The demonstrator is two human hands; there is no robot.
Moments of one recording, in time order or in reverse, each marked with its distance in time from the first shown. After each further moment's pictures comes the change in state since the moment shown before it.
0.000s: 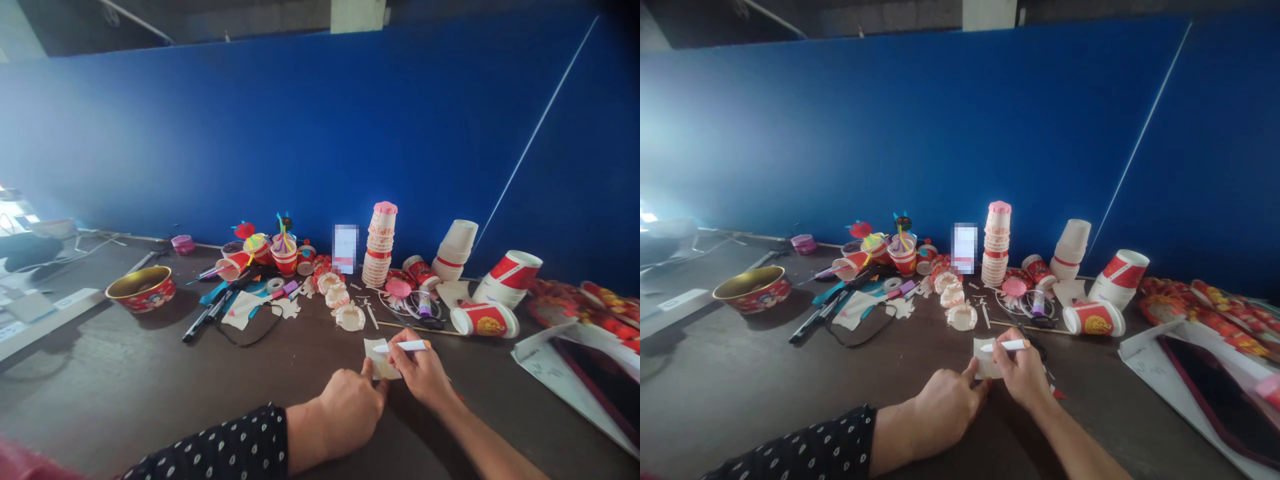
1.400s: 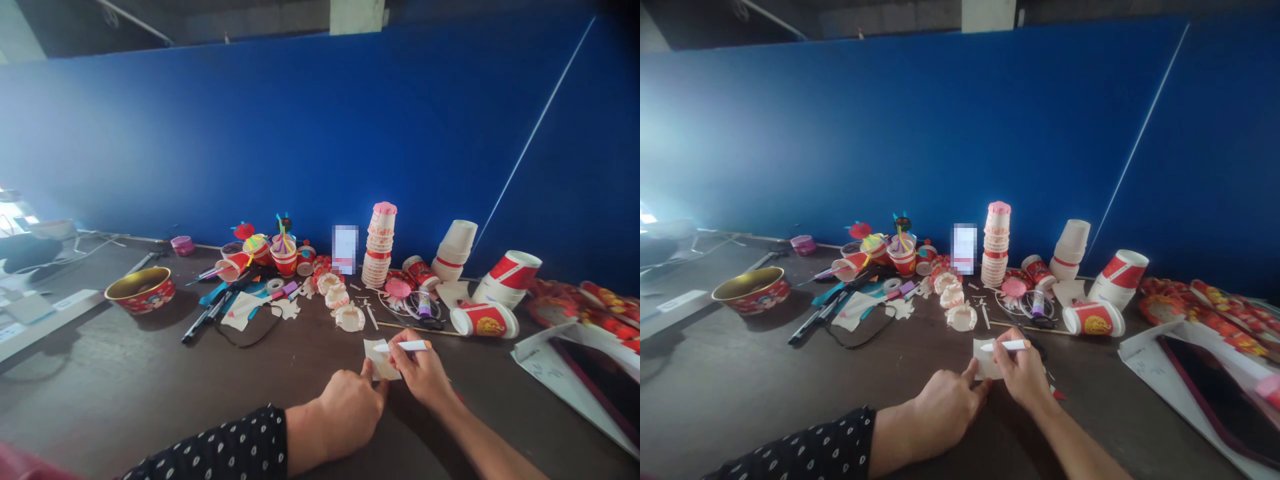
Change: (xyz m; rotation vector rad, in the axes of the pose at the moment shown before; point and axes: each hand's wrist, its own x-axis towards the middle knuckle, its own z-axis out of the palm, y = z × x) left_hand -0.002 0.002 -0.005 -0.006 0.009 -0.014; right_hand 0.001 0.000 0.001 0.036 0.010 0.002
